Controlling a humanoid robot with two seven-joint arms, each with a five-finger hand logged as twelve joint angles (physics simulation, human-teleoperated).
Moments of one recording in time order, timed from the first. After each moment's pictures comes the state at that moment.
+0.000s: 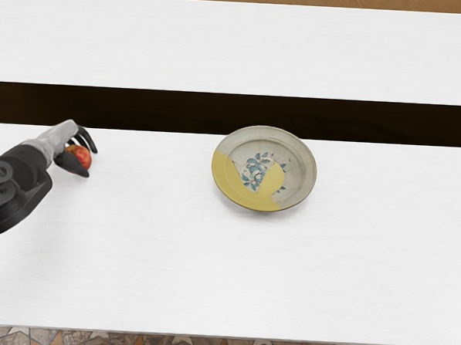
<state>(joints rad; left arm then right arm) -0.87 0.71 -0.22 -1.45 1.12 0.35 0.61 0.03 0.00 -0.10 0.11 0.00 0.18 -0.42</state>
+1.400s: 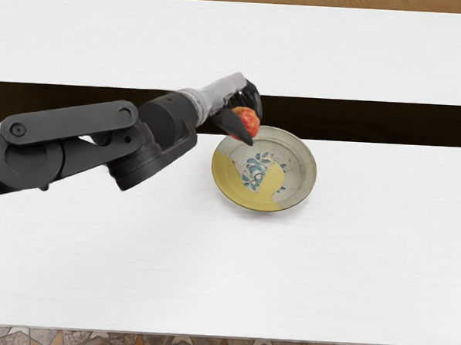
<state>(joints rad) -1.24 0.28 -0.22 -1.48 0.88 0.33 0.61 0.05 0.00 -0.10 0.11 0.00 0.17 -0.42</state>
